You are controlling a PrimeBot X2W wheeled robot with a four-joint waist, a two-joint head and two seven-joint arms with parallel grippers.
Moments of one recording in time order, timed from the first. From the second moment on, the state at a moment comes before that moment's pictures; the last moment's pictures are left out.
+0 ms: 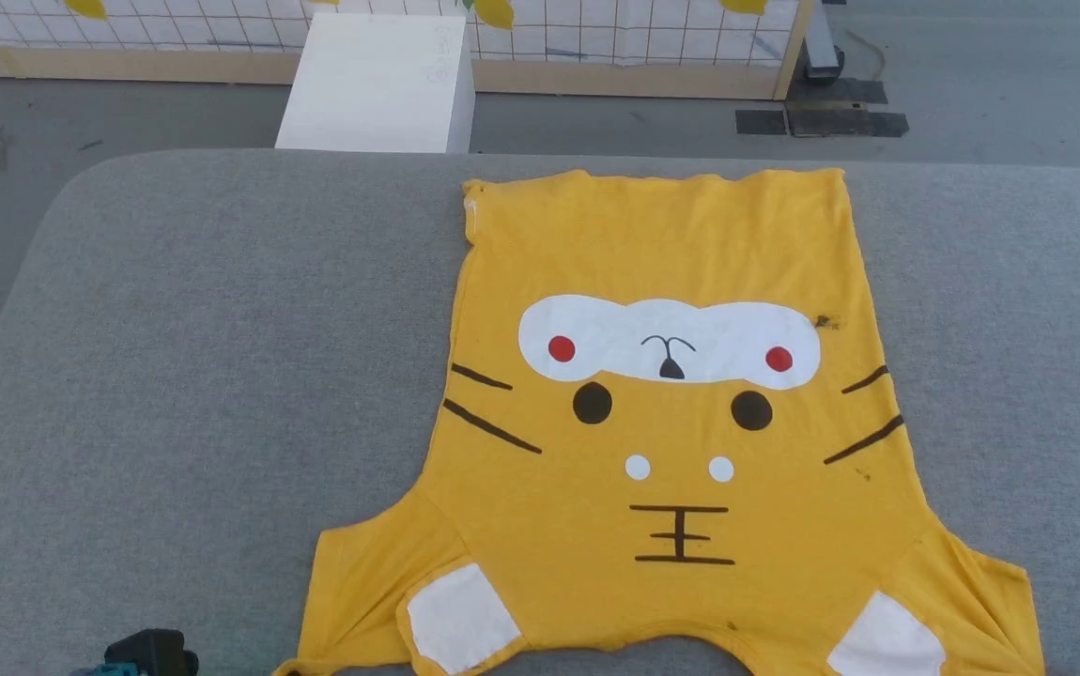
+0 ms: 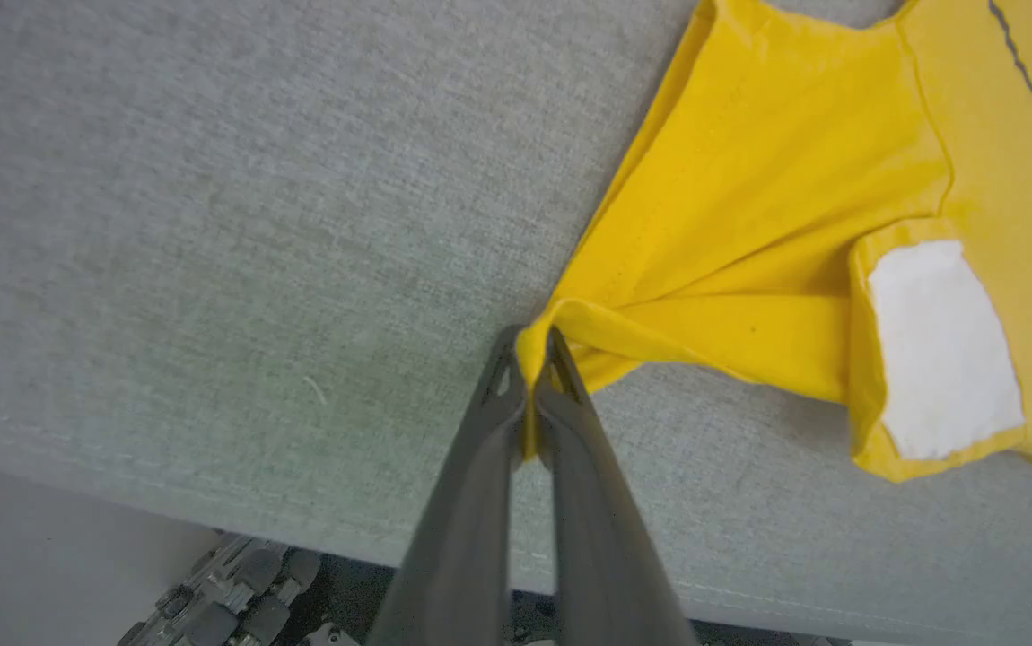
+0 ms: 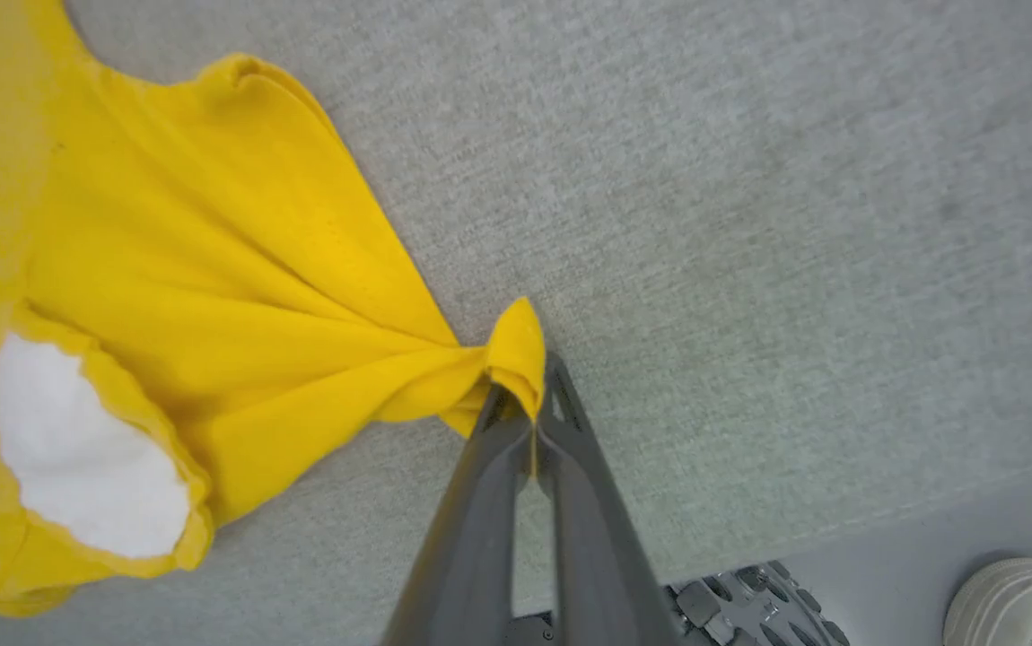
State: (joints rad) left arm 0.27 0.27 -0.11 -0.05 -0.74 0.19 0.40; right arm 0.20 -0.05 -0.51 0.07 0.42 0.13 0.73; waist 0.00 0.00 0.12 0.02
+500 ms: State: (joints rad) left arm 0.26 0.27 -0.14 -0.07 -0.76 0.16 0.39; right arm 0.15 -0.06 -0.48 0.06 0.41 0.13 0.56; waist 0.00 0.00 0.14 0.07
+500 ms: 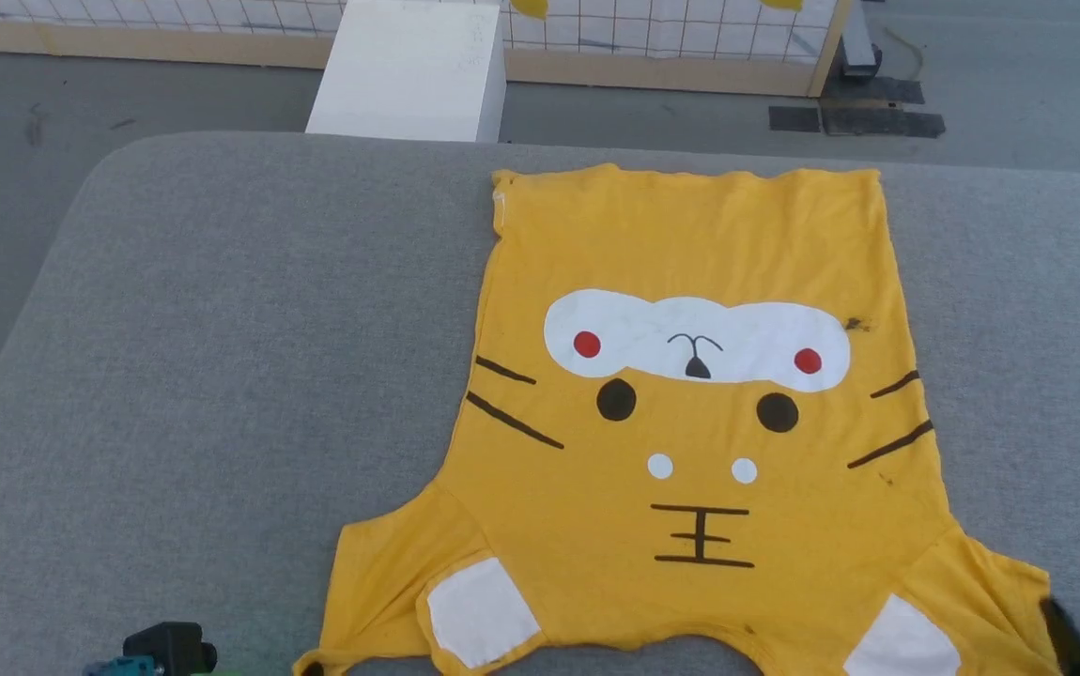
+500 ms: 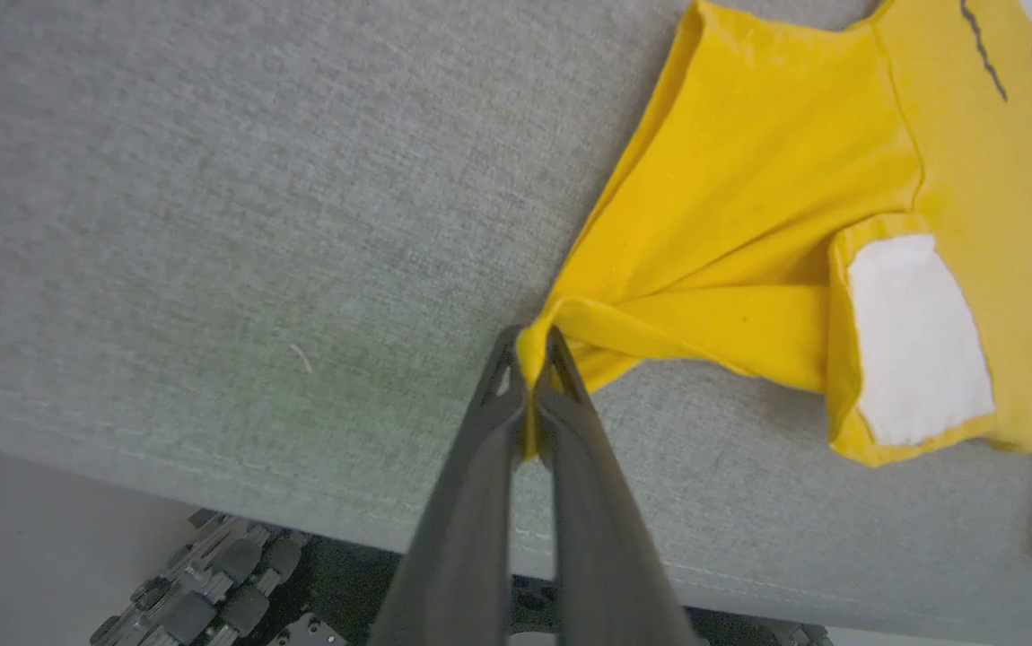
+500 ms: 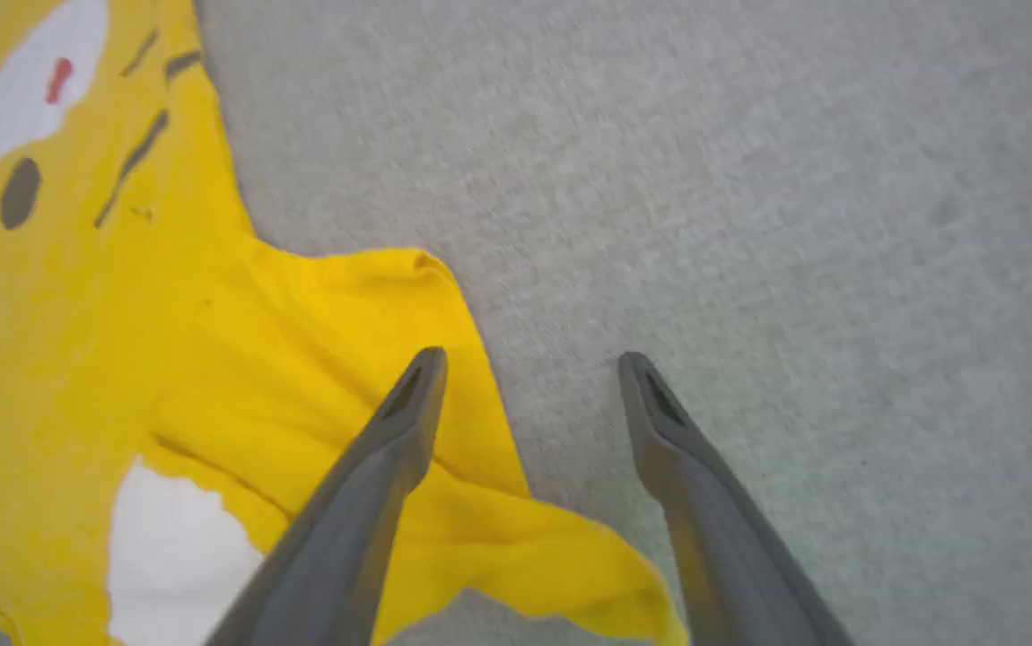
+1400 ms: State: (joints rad) left arm 0.08 0.22 -0.25 -0.21 -0.73 0.10 0.36; right arm -0.80 -0.28 -0.38 0.54 0.15 0.13 0.42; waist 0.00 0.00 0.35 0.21
